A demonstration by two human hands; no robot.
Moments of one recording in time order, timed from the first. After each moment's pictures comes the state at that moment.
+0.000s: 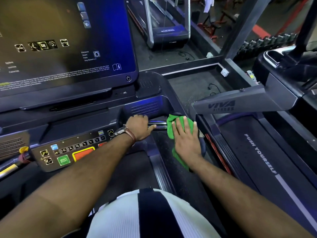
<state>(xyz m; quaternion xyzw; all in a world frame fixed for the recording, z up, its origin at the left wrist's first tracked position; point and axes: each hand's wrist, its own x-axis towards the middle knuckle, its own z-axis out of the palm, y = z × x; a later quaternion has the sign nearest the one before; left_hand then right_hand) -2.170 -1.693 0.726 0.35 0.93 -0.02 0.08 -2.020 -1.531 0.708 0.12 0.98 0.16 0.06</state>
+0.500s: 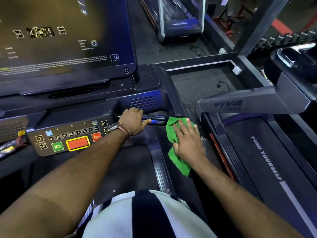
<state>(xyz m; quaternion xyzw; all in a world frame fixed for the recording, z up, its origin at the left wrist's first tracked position) -2.164 -1.694 0.715 0.34 0.94 -0.01 0.01 -1.994 -1.497 0.705 0.06 1.00 -0.02 -0.03</state>
